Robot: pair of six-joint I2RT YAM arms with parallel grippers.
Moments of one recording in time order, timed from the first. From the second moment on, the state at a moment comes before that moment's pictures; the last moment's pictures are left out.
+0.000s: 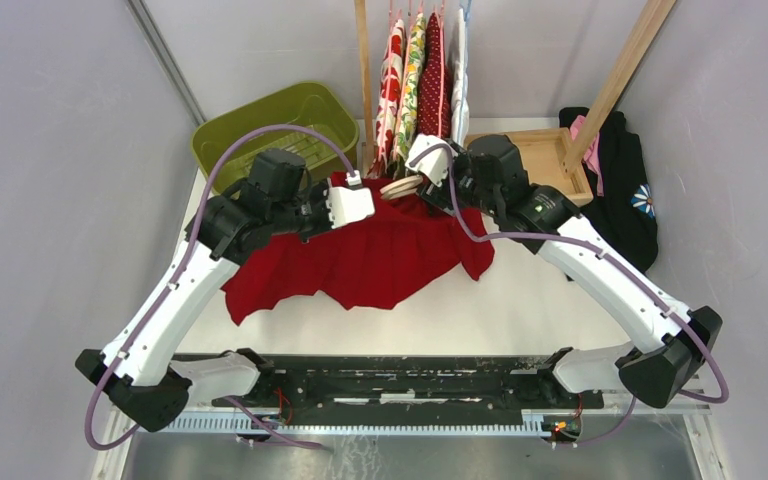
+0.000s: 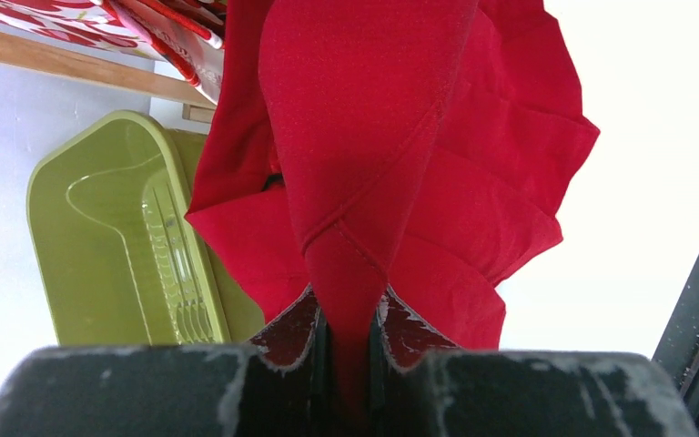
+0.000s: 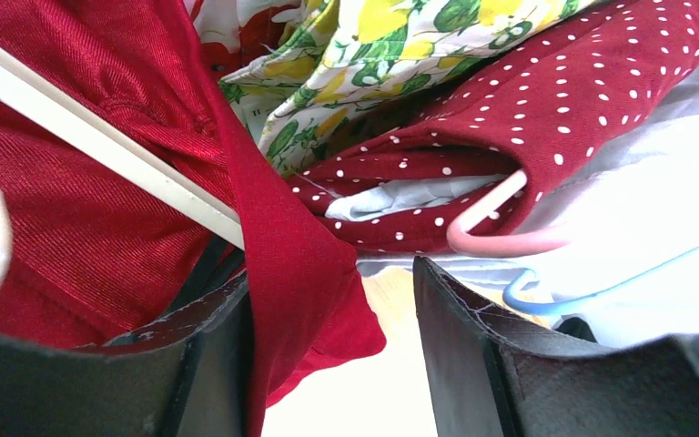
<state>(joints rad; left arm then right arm) -0.60 1.17 1.46 -0.99 0.21 0.83 0.67 1.33 1.39 -0.51 0.02 -0.58</state>
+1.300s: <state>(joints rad) -0.61 1.20 1.49 -0.98 0.37 0.84 0.70 1.23 1.41 -0.68 -0.45 -0.80</state>
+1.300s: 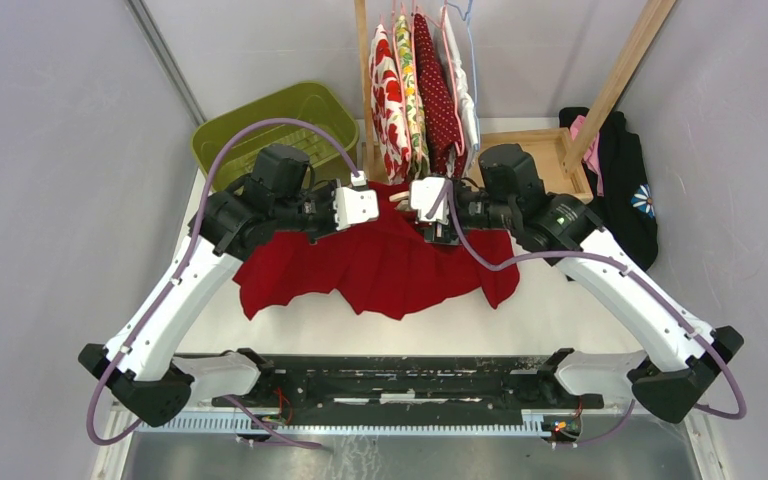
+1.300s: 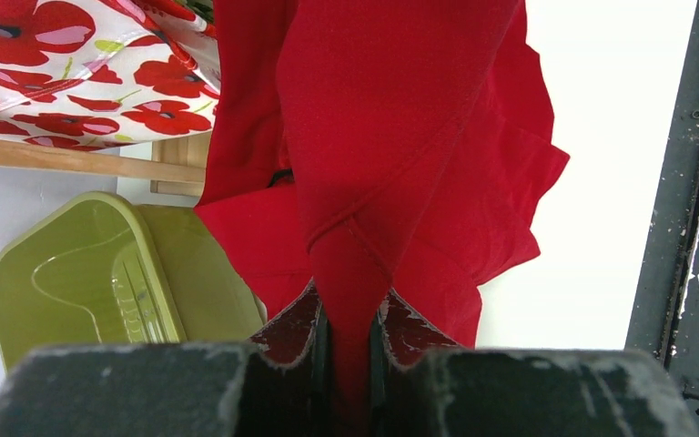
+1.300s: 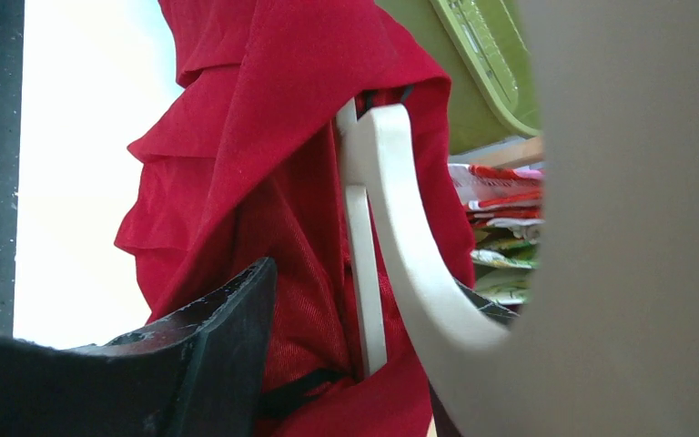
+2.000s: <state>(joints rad) -0.60 1.22 1.49 -1.00 0.36 0.84 0.72 1.29 1.42 -0.63 -0.43 -0.73</state>
